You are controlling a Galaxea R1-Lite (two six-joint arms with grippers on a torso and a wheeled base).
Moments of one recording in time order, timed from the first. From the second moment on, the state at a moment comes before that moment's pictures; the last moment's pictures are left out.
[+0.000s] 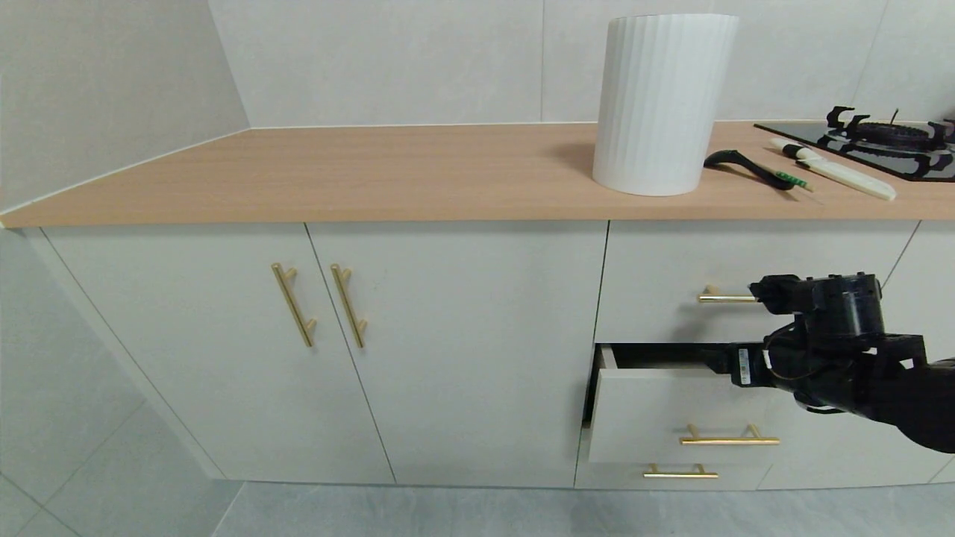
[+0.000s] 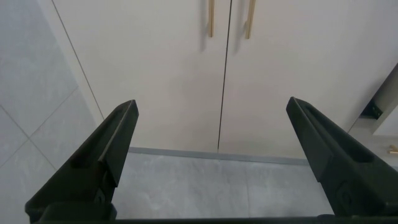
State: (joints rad) left arm 0.00 0.00 0.00 0.00 0.06 -0.01; right arm 0.20 1.83 -0.70 -0.59 -0.18 0.07
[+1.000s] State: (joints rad) left arm 0.00 0.00 0.00 0.00 0.06 -0.01; right arm 0.18 1.95 -0.68 -0.67 -0.19 0.08
